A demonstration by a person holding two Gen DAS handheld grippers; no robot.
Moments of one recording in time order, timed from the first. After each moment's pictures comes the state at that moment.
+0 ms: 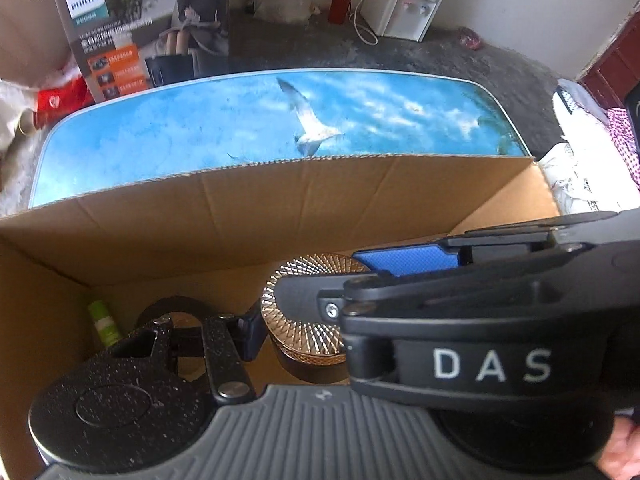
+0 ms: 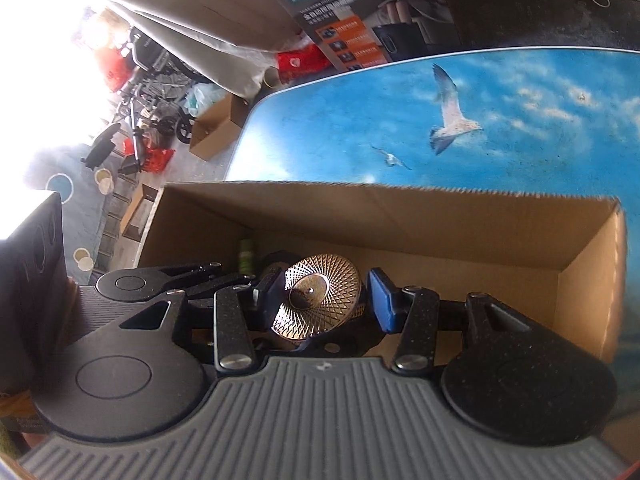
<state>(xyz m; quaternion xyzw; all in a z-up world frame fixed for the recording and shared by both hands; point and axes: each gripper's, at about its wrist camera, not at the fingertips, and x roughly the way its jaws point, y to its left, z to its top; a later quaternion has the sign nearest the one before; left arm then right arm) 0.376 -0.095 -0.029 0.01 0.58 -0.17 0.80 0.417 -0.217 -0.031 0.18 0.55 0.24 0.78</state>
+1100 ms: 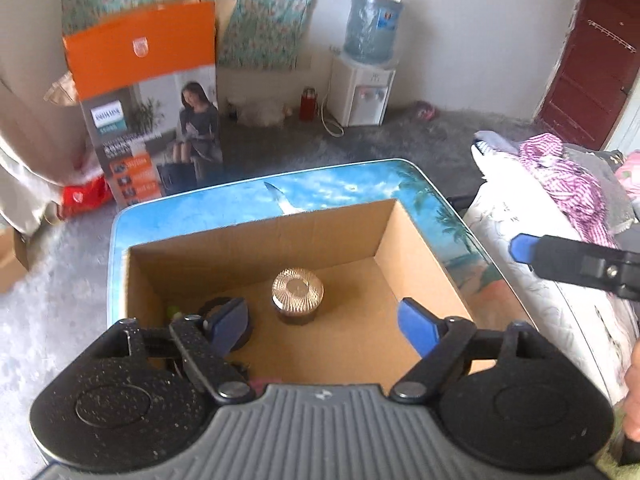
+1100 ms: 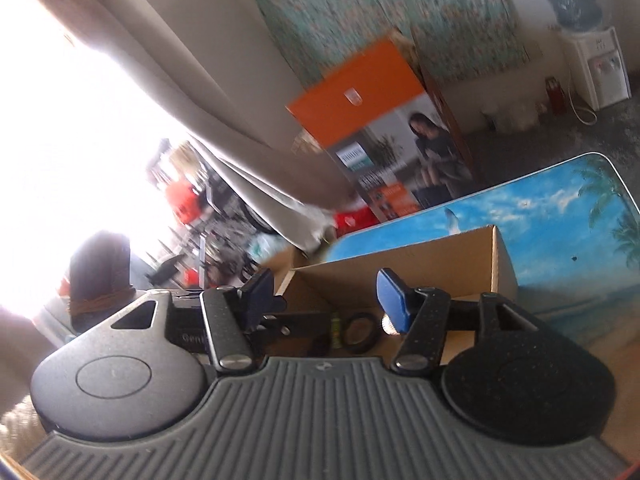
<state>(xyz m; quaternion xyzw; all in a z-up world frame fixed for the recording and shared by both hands) 0.228 -0.061 0.112 0.04 0.43 -0.20 0.88 0.200 -0.311 0.088 0.27 0.28 0.25 0.89</state>
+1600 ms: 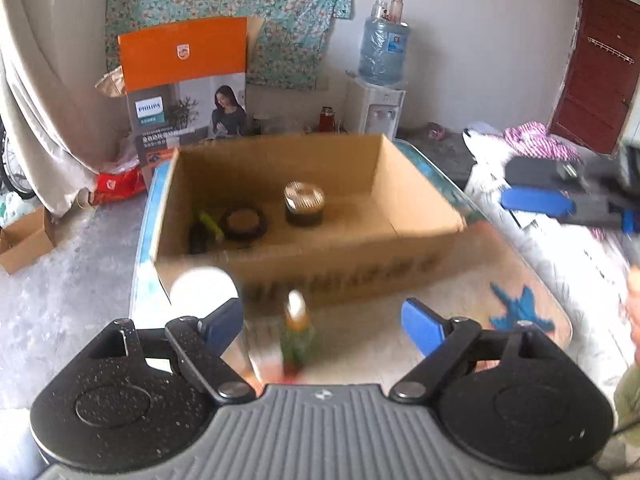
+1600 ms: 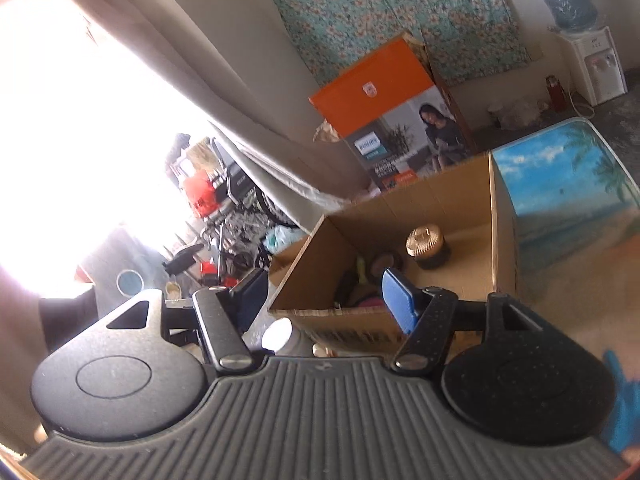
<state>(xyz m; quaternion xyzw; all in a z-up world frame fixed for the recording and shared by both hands) 0.060 -0.025 0.060 0.03 0.38 -0.18 0.91 0.061 -0.302 0.068 0.26 0.28 0.26 0.89</state>
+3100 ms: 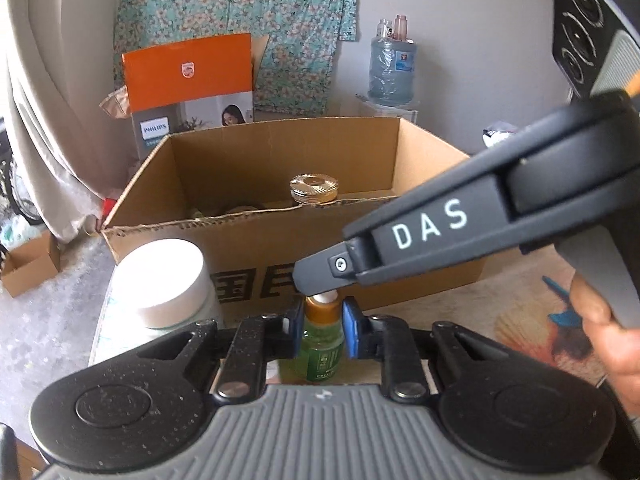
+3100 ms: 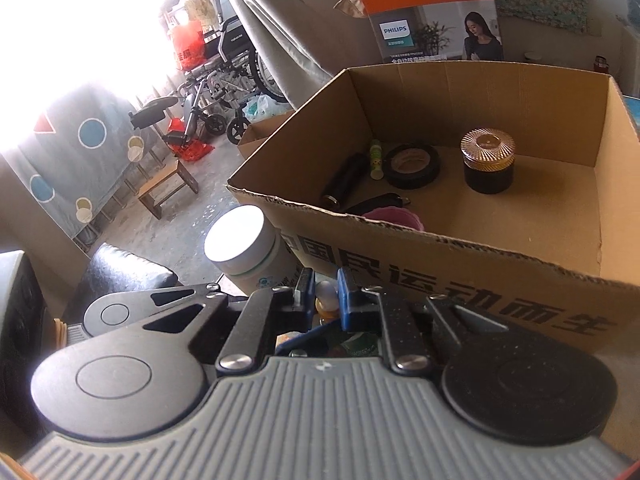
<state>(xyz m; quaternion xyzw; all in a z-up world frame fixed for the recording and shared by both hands) 0.079 -0.039 -0.022 0.05 0.32 -0.16 0.93 0.136 -0.149 -0.001 0.08 0.41 0.29 0.86</state>
